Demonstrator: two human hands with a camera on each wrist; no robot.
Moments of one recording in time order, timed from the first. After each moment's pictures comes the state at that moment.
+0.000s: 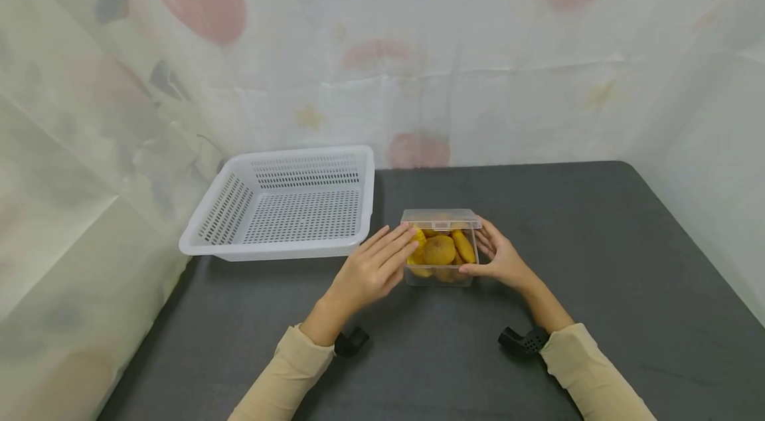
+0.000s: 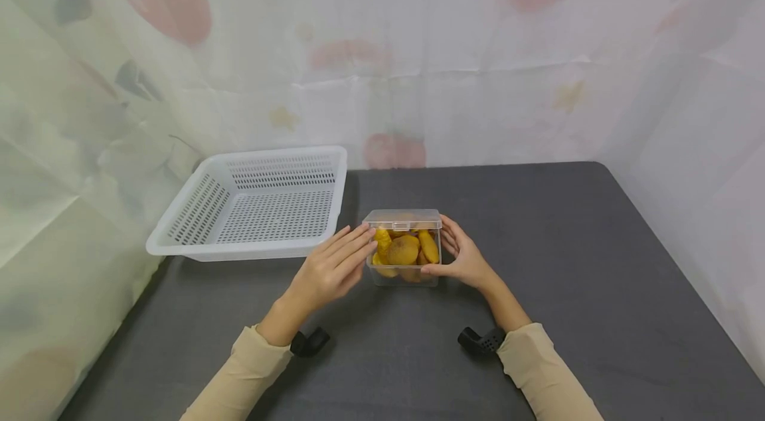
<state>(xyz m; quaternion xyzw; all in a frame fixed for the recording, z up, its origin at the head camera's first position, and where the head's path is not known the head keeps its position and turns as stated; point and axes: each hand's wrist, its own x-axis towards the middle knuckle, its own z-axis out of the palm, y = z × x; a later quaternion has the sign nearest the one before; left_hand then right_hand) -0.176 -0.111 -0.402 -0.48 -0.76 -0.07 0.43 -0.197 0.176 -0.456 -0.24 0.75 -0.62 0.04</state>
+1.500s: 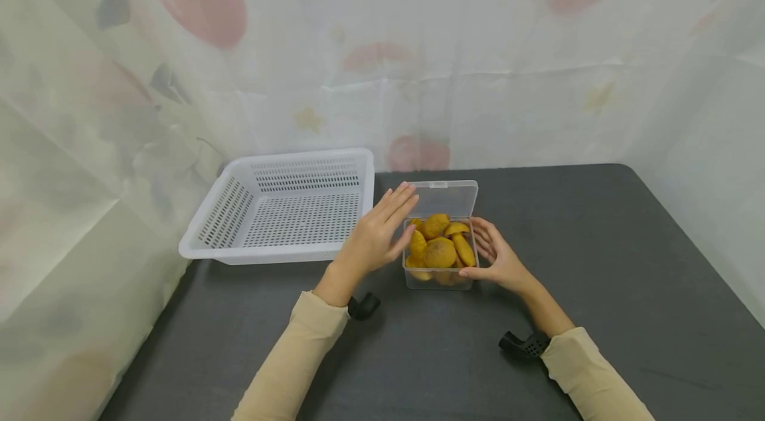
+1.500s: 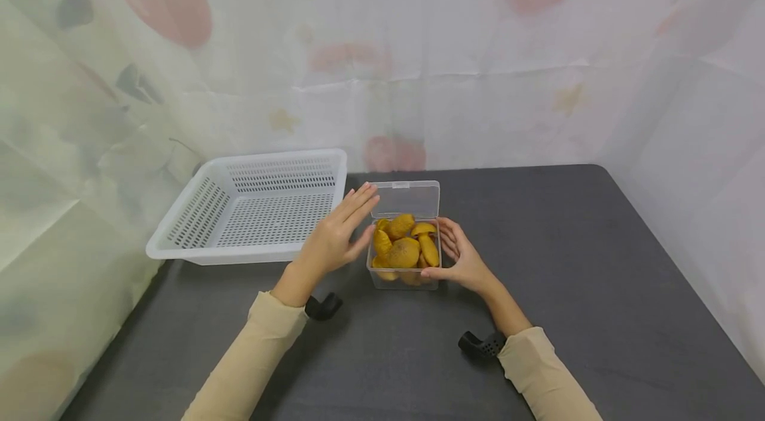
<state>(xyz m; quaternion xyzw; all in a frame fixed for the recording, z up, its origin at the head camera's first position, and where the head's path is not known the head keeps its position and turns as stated) -0.221 -0.097 -0.378 -0.45 -0.80 -0.14 0.37 -0.196 0.178 -0.461 -0.27 0.73 -0.63 0.02</state>
